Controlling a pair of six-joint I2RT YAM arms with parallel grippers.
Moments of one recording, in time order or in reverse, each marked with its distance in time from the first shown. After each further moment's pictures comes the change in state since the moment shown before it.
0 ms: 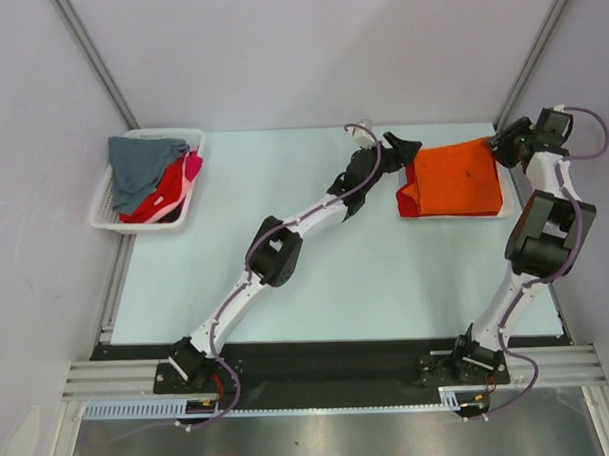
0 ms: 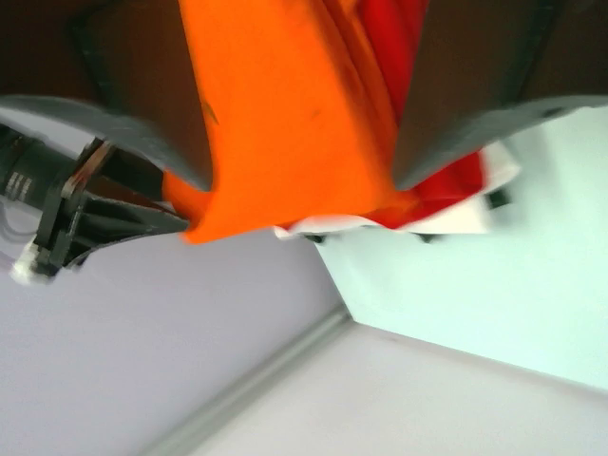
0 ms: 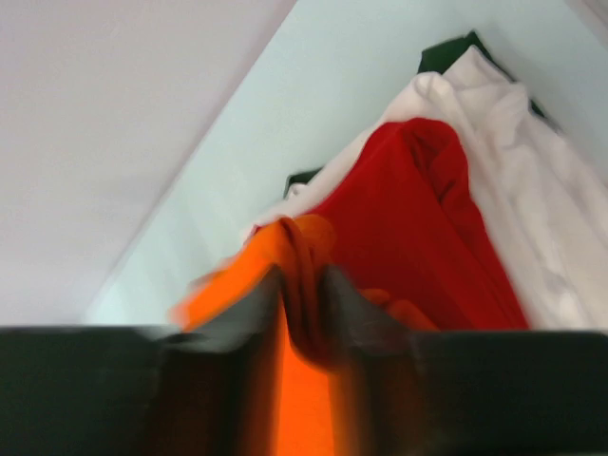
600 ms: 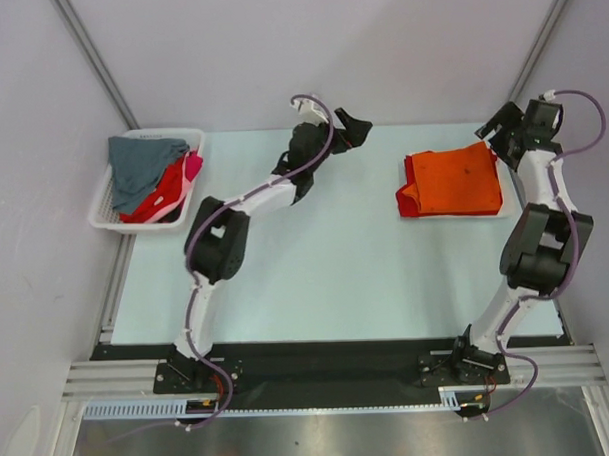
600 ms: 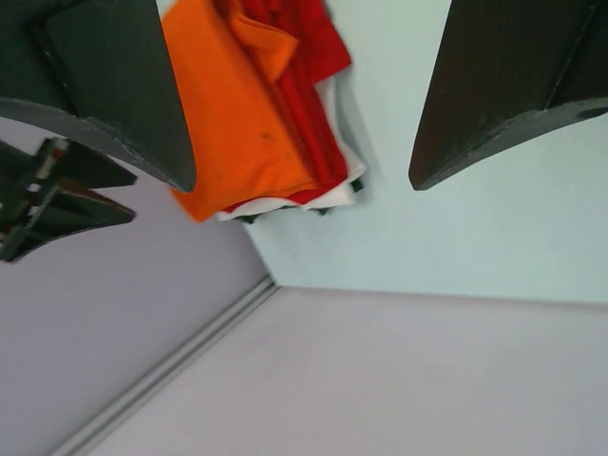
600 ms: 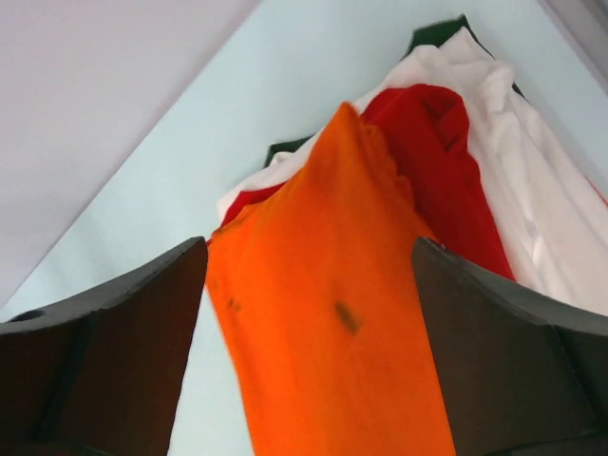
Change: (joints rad) left arm 0.177 -0.496 -0.654 0.033 0.058 0.161; right arm 0.076 -0.028 0.036 -0.069 0.192 -0.126
